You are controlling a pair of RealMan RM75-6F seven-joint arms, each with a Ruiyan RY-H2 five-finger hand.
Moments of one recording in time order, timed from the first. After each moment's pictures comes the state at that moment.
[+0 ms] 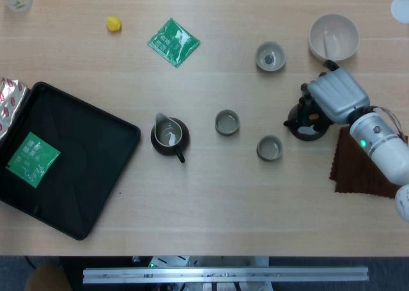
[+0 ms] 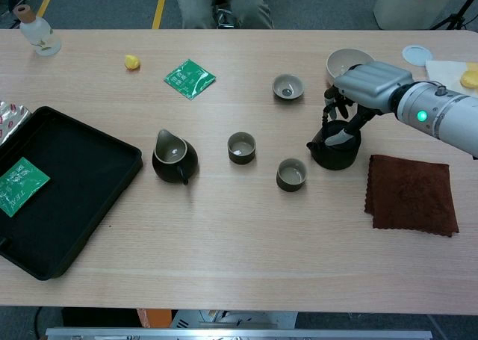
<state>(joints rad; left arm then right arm) -0.02 -1.05 -0.01 -1.74 1.51 1.51 0.04 0.85 -1.36 0.00 -1.62 -0.82 0.83 -0.64</state>
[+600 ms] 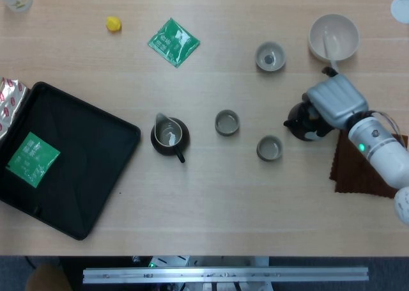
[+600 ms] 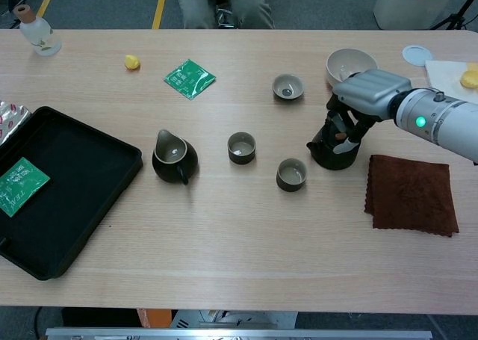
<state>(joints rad) -0.02 -1.05 -0.01 -1.73 1.51 1.52 0.04 0.87 -1.36 -0.02 -1.65 -0.77 0.83 -0.65</state>
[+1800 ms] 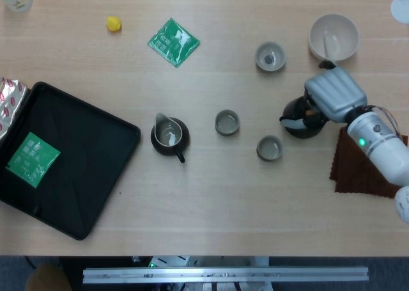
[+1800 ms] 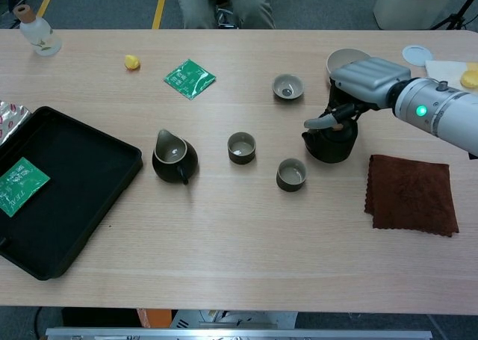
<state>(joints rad) -0.02 -1.05 -0.01 -1.74 1.50 1.51 0.05 0.86 -1.35 0.01 -1.65 -0.85 0.87 -0.53</state>
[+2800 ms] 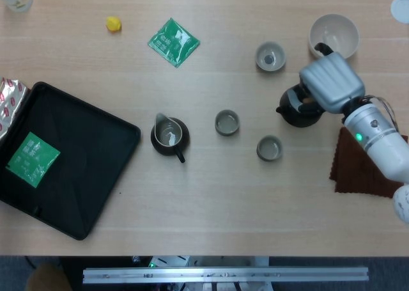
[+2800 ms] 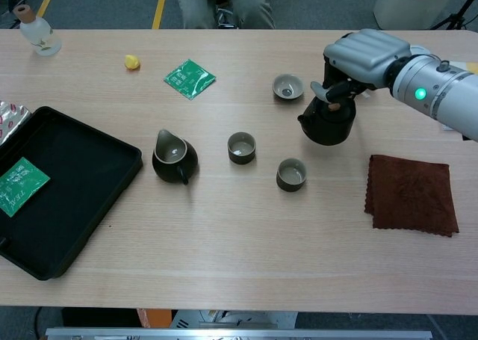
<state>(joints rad) -0.01 -1.04 -0.01 -1.72 1.52 1.53 0.01 0.89 -1.32 0.04 -1.71 -0.86 0.94 -0.65</state>
